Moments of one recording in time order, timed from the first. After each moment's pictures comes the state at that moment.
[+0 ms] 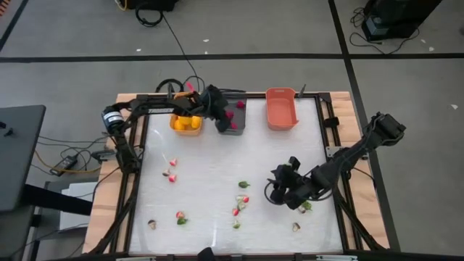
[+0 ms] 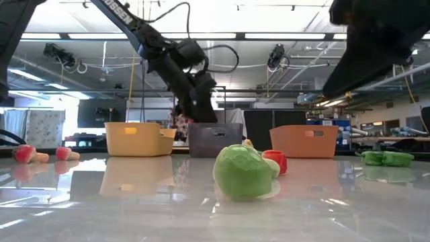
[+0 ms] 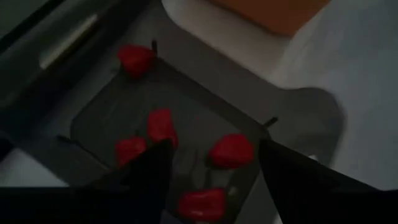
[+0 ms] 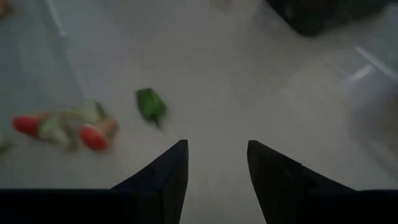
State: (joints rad) left arm 0.51 1.77 1.17 -0.18 0.10 -0.08; right arm 0.58 1.44 0.82 -0.53 0.70 0.99
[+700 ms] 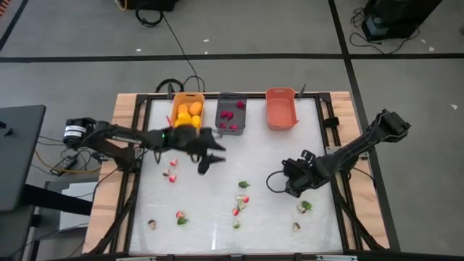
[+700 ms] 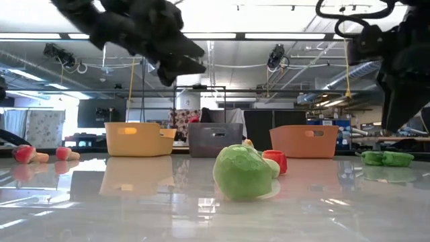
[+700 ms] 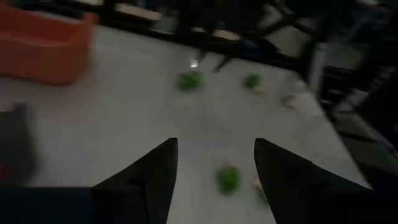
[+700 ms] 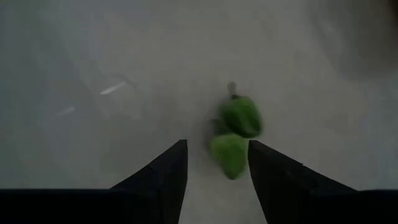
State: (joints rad) left arm 0.06 1.33 0.68 0.31 0.18 -0.22; right arm 0.49 1.36 0.79 -0.93 0.34 0.95
